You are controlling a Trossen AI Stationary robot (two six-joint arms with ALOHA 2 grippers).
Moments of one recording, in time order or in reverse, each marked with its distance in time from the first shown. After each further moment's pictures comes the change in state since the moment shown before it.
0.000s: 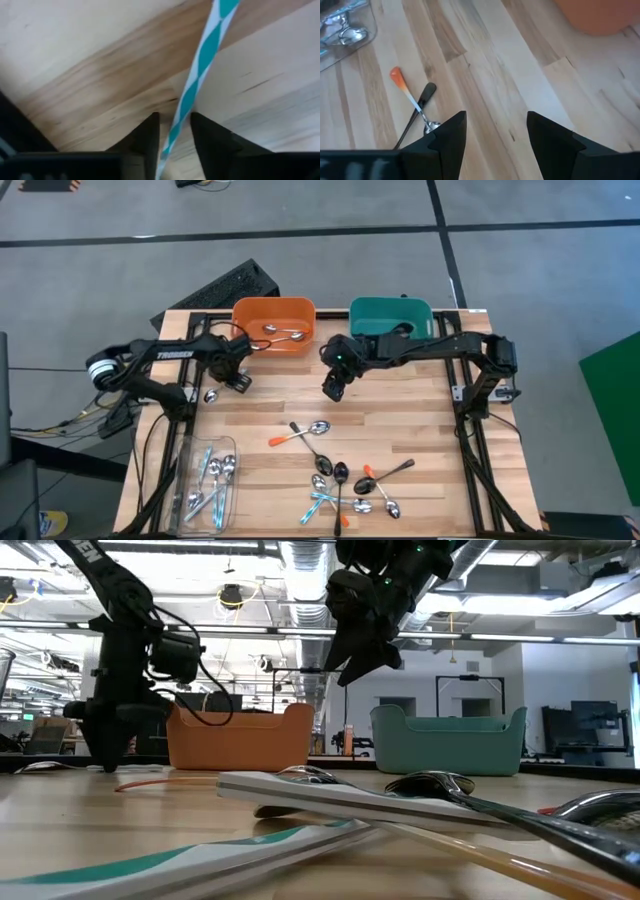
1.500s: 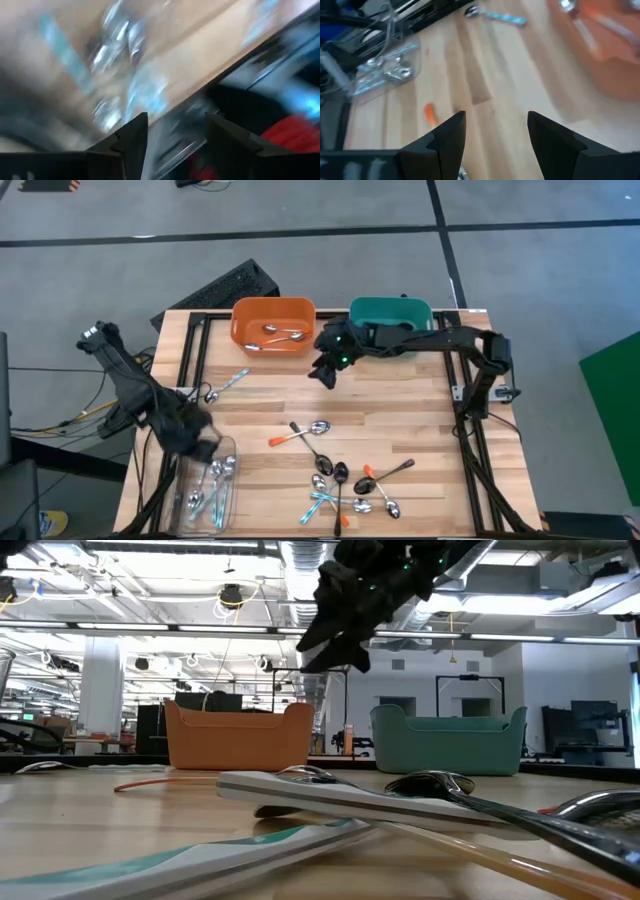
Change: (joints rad) left arm -1.422 -0.527 0.269 -0.162 0.115 -1.503; right arm -0.104 0.039 0.001 0.248 -0.222 -0.080
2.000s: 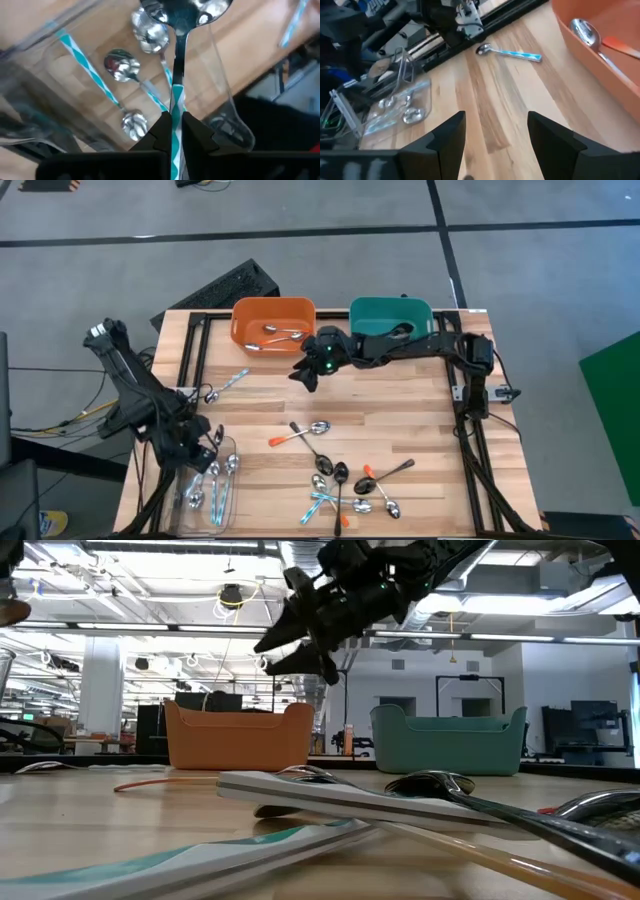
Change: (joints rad) left arm -0.136 0.069 -0.050 -0.006 -0.082 -0.055; right arm 0.054 0.130 0.000 0.334 0.041 0.131
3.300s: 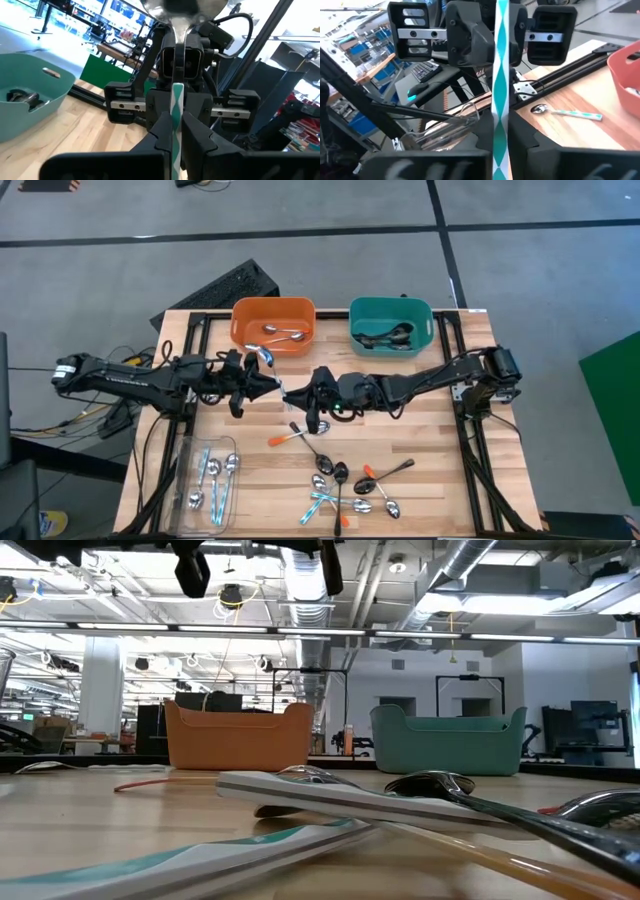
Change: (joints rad) left arm 0.883 -0.091 -0.296 1.415 0.030 1.491; right arm 0.347 -0.161 -0.083 0.278 0.476 0.090
